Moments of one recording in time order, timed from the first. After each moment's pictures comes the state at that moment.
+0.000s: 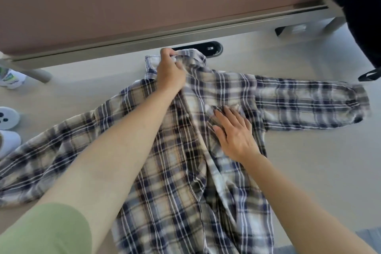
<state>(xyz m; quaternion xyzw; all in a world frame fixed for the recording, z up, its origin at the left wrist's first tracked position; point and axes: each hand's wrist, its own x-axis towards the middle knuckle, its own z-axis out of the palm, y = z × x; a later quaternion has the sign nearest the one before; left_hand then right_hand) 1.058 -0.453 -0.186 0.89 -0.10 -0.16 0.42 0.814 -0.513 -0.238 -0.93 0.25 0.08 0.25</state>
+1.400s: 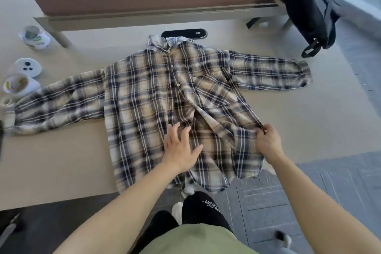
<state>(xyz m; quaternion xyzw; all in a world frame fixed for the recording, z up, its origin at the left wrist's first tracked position) 0.728 -0.262 -0.207 0.89 -0.29 -0.31 0.14 0.593 -0.503 -0.195 -0.72 0.58 0.01 0.38</state>
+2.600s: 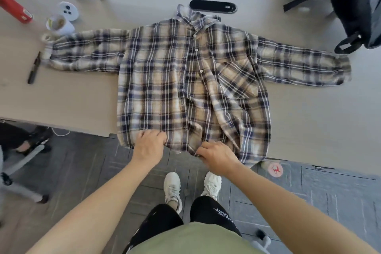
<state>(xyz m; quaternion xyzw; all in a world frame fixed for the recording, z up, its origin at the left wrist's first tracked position) 0.637 -0.184 -0.214 0.96 -0.24 -0.16 0.00 0.543 -0.420 -0.228 -0.95 -0.13 0.20 0.19</state>
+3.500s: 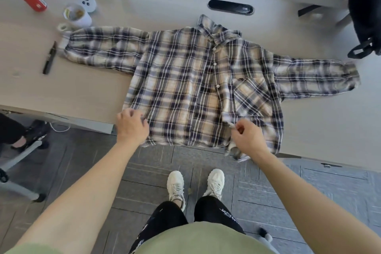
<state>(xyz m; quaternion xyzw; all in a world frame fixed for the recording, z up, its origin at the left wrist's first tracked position) 0.706 -0.085 -0.217 0.98 -0.02 -0.15 0.10 0.572 -0.407 -0.180 -0.88 0.29 0.13 0.36</state>
